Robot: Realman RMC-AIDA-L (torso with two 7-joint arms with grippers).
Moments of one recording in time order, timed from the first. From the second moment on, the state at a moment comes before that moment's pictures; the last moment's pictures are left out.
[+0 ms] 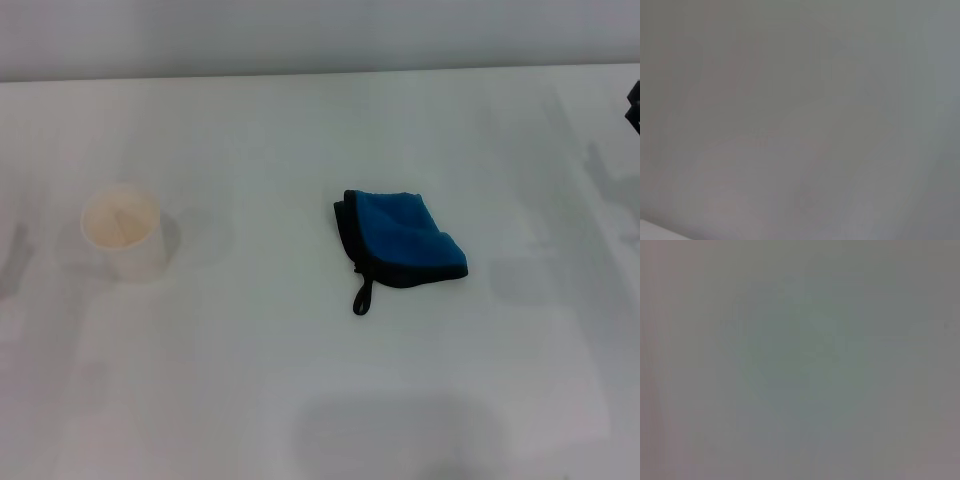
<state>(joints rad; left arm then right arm) -0.32 -2.08 1.08 0.03 -2.68 -1.34 2.45 0.37 2.03 -1.14 -0.04 -0.25 -1.17 0.43</state>
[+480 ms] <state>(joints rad) -0.38 -2.08 1.08 0.04 -2.70 -1.27 2.45 0.38 2.03 -1.15 0.00 -0.26 -1.17 0.44</state>
